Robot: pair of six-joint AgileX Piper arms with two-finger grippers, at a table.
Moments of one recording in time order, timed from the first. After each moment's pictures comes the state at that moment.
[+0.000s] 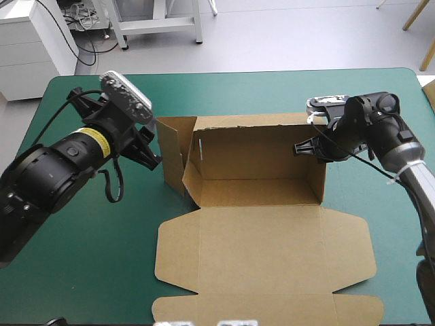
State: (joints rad) left arm -0.72 1.16 -1.42 0.50 0.88 0.08; right arm 0.22 1.56 -1.49 0.03 1.19 0.03
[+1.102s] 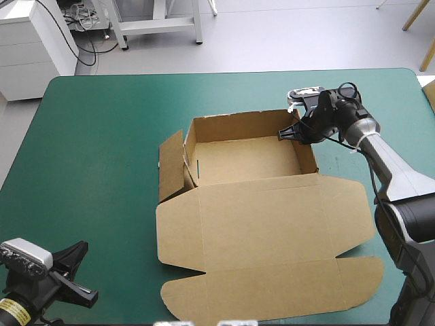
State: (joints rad) left arm -0.60 0.16 -0.50 0.24 0.88 -0.18; right arm 0.20 1.90 -1.64 0.04 0.97 -0.06
